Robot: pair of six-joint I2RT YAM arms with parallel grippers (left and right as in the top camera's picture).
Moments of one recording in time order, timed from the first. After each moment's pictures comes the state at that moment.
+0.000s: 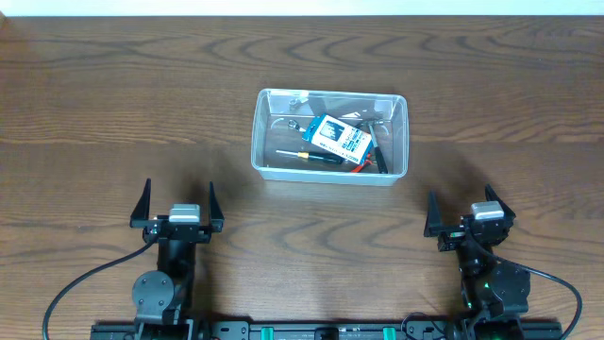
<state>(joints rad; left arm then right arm) -0.10 0.04 0.01 0.09 -0.11 0.25 0.09 0.01 0.01 -0.07 0.00 -0.07</state>
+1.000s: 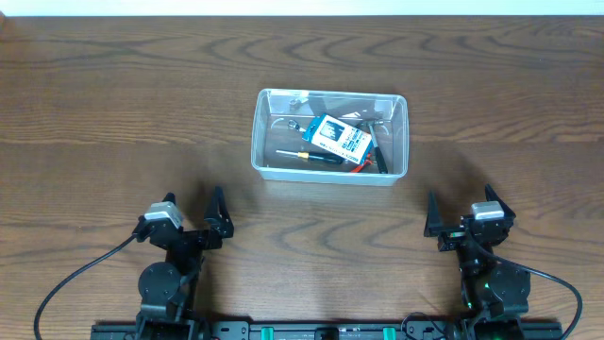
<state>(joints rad) -0.13 0.01 0.03 -0.12 -0.06 -0.39 0.09 0.01 0.01 -0.07 0.00 -0.07</state>
